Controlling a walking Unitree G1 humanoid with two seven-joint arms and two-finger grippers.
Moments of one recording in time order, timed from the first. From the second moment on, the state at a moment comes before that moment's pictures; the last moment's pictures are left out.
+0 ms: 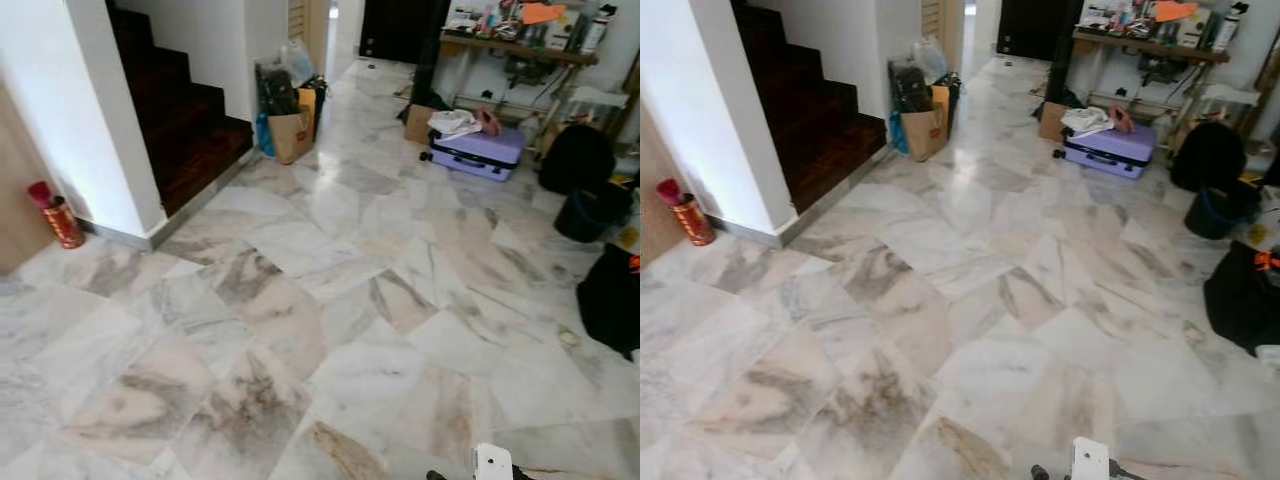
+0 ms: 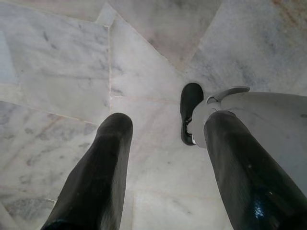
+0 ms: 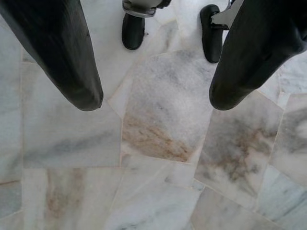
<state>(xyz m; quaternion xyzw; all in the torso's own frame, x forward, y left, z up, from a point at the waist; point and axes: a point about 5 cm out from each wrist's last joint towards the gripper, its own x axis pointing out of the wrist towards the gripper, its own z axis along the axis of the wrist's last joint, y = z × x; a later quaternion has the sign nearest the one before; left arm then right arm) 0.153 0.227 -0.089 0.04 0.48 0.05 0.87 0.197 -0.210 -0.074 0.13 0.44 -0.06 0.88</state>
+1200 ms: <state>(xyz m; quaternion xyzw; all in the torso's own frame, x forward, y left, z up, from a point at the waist) 0.168 0.204 -0.089 0.04 0.48 0.04 0.87 0.196 -0.210 -0.074 0.13 0.46 -0.06 0.88</state>
